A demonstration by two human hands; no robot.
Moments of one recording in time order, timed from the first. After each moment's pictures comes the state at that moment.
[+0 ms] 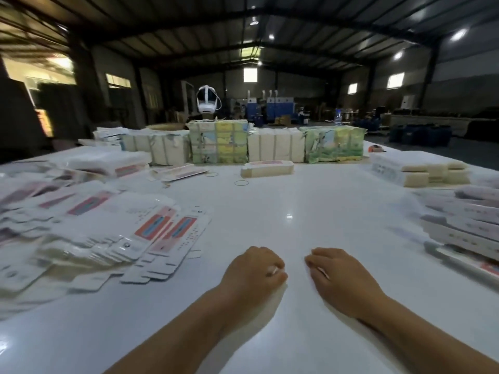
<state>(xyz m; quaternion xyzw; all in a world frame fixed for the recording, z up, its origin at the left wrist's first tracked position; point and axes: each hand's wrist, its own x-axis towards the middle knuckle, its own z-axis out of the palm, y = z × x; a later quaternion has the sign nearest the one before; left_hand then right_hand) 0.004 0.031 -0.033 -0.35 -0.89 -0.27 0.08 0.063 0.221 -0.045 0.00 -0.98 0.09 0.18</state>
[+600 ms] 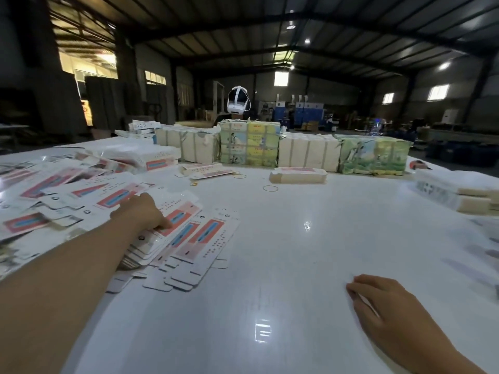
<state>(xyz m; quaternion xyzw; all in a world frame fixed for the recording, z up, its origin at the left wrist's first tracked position) -0.155 -0.179 0.031 0.14 -0.98 -0.12 0.03 0.059 0.219 -0.043 0.00 -0.98 0.11 0.18</state>
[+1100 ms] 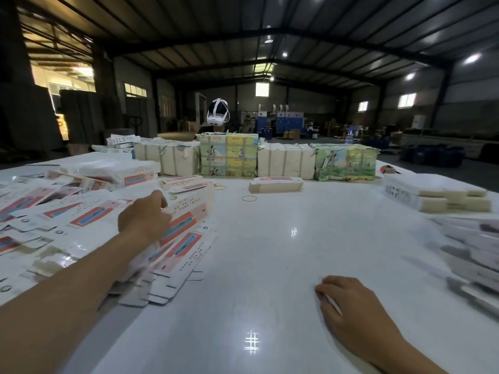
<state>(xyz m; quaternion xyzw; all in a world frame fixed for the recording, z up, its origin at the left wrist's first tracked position) -0.116 -0.116 0.052 0.02 -0.96 -0.17 0.22 0.057 0.214 -0.041 0.01 -0.97 0.13 0.19</state>
